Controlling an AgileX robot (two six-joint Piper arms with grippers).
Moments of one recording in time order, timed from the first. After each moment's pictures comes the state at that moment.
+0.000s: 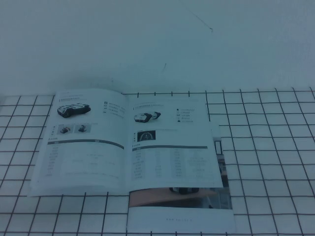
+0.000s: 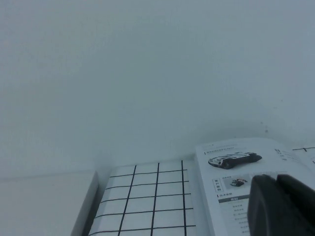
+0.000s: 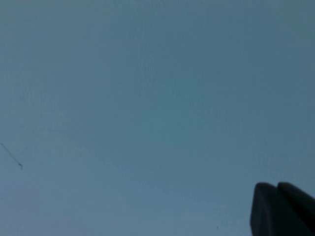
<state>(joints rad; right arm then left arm) -0.03 -0.01 0.03 0.21 -0.24 -0.38 0.03 -0.01 0.03 -0.04 0.02 0.09</state>
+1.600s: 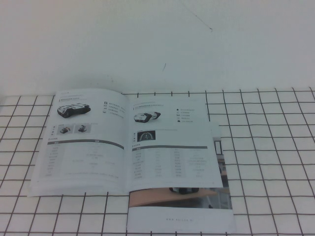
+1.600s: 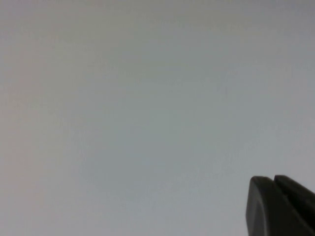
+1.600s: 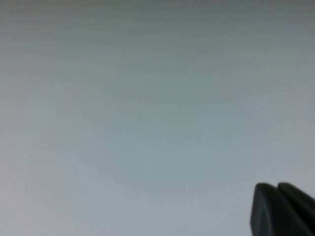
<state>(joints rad) -0.03 0.21 -0.97 -0.23 0.06 0.23 0.03 0.16 -0.79 0.20 0.02 -0.49</state>
